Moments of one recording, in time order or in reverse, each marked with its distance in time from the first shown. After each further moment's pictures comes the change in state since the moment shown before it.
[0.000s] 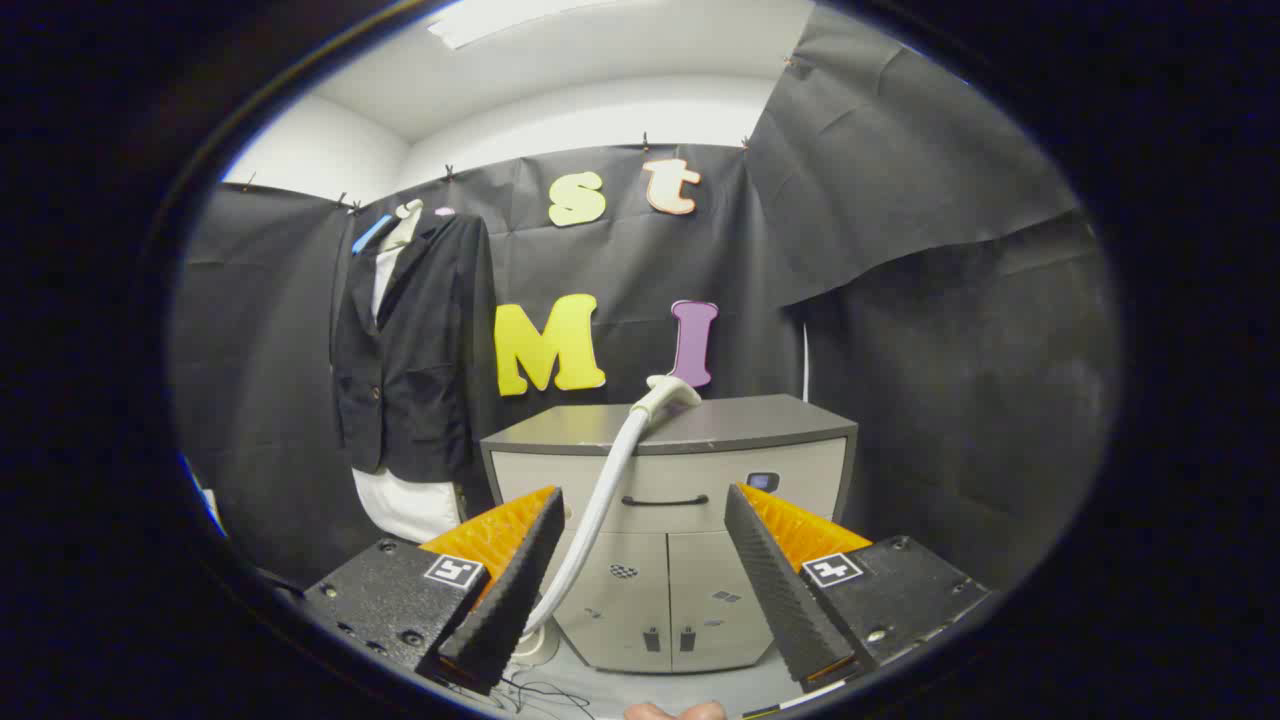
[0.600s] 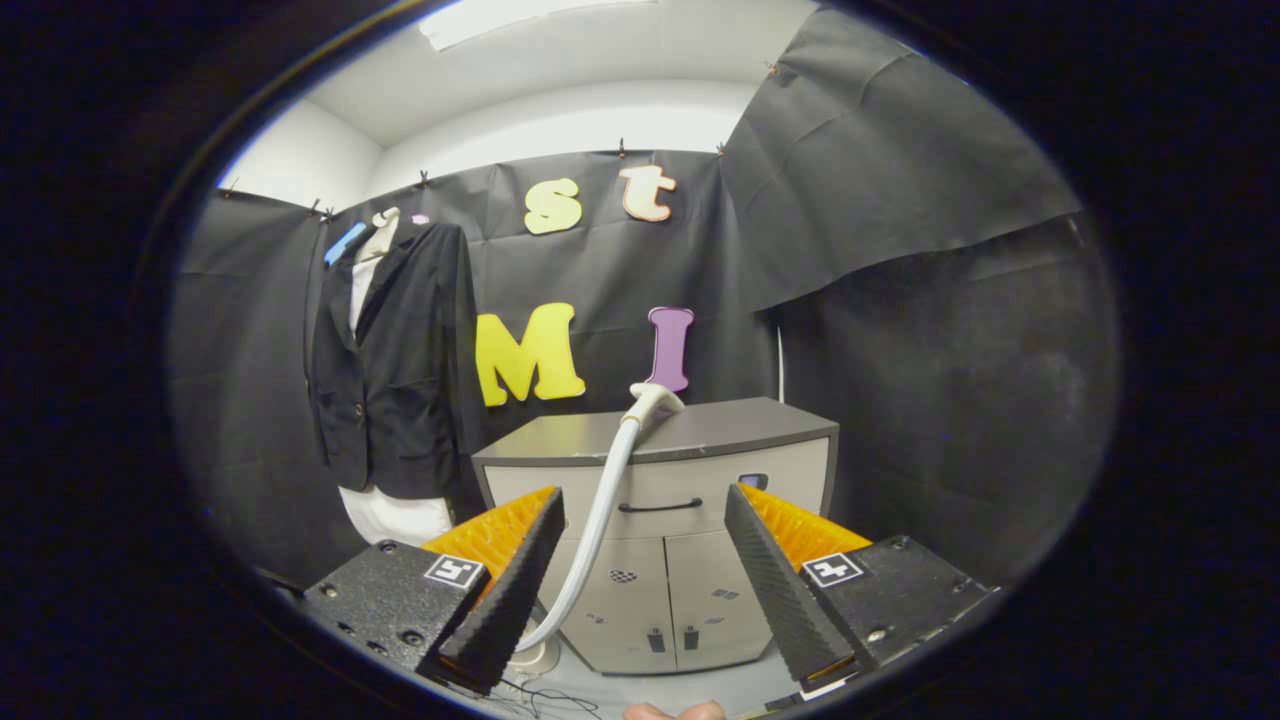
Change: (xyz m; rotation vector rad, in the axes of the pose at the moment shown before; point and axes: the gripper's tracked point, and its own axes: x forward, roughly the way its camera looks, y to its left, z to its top) arm -0.009 0.017 0.011 0.023 -0.020 -0.099
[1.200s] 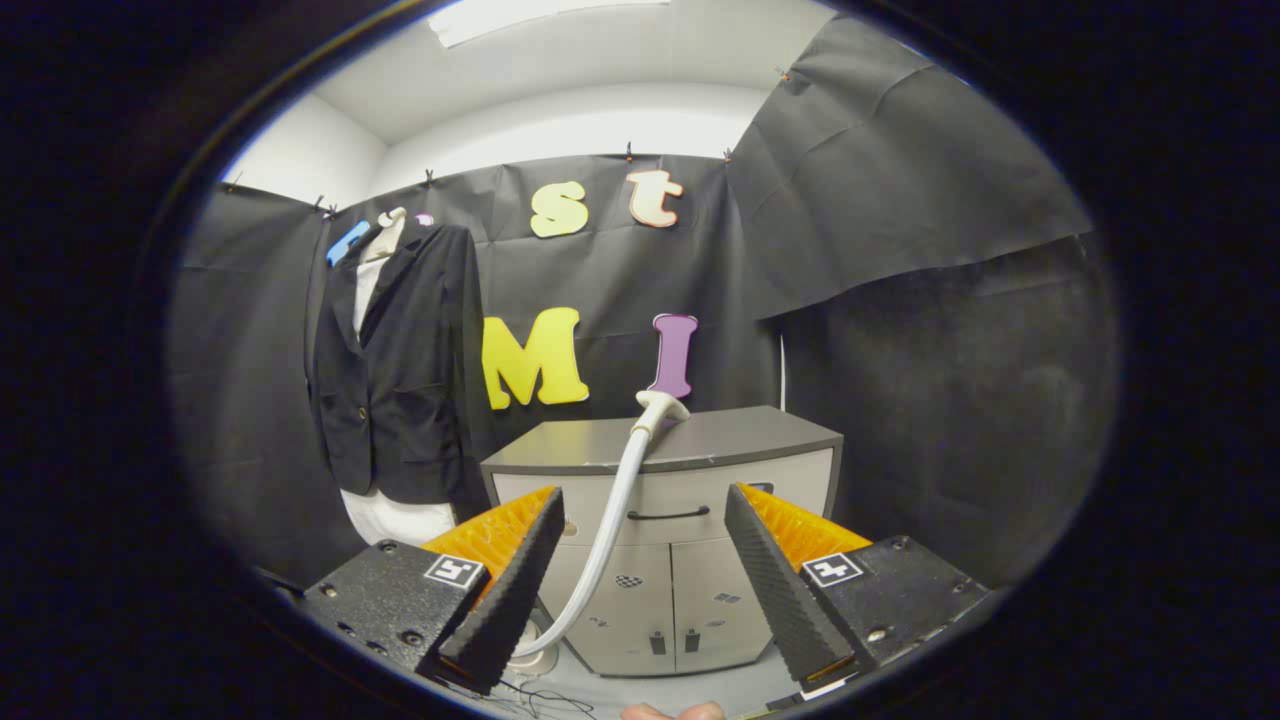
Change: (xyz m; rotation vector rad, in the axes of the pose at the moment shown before) arm -0.001 0.018 0.012 -0.016 -0.009 -0.006
